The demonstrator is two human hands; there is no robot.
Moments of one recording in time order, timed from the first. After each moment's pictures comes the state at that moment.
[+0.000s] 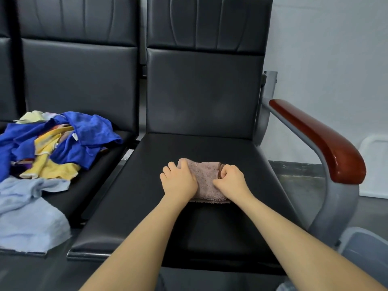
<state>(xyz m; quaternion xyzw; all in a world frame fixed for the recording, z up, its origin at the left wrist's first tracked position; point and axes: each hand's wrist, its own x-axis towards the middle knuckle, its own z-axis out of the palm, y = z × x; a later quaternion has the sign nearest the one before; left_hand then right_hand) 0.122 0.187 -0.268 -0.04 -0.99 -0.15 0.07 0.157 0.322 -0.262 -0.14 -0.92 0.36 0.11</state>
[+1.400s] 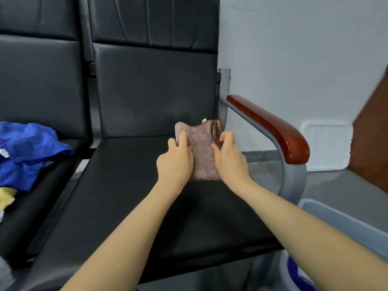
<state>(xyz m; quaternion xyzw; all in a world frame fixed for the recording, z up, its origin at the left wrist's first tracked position) 0.116 0.234 -0.236 -0.23 -0.91 -0.25 0.25 0.189 0.348 -0.213 -0.13 -0.91 0.16 0.35</state>
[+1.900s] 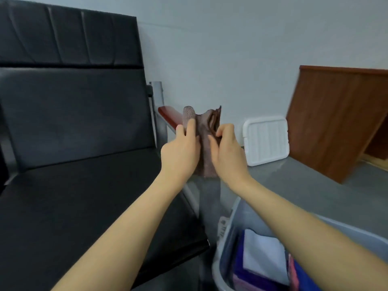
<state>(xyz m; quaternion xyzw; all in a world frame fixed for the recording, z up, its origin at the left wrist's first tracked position) 0.224 0.398 -0.162 -0.39 -0.82 -0.28 0.31 0.316 0.475 -0.159 -0.14 -0.85 0.19 0.48</state>
